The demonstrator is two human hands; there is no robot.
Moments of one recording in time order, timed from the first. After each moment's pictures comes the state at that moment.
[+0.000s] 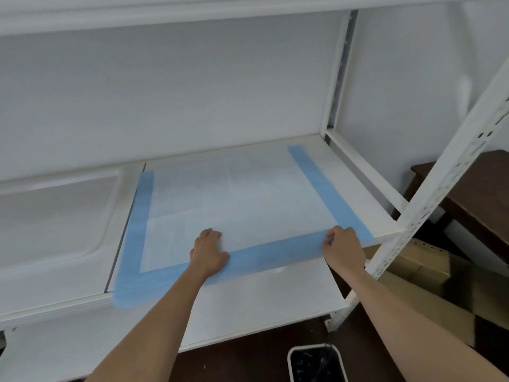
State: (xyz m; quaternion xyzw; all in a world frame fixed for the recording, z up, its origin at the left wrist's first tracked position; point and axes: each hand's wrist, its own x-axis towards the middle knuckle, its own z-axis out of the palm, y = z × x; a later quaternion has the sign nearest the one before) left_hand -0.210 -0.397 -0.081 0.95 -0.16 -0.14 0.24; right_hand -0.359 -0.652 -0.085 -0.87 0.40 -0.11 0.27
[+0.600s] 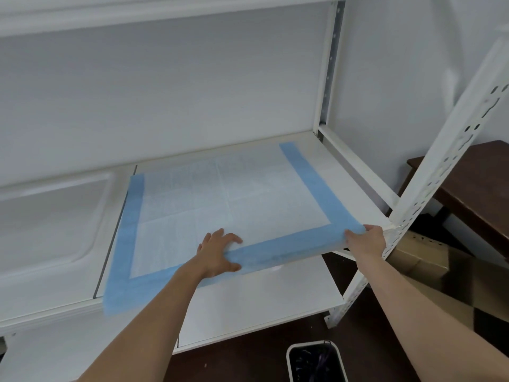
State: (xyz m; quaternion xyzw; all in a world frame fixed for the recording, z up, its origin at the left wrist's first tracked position) left_hand -0.215 -0.421 -0.074 0.91 -0.31 -0.23 0.18; right_hand -0.375 -0.705 -0.077 -0.62 0.56 -0.23 0.50
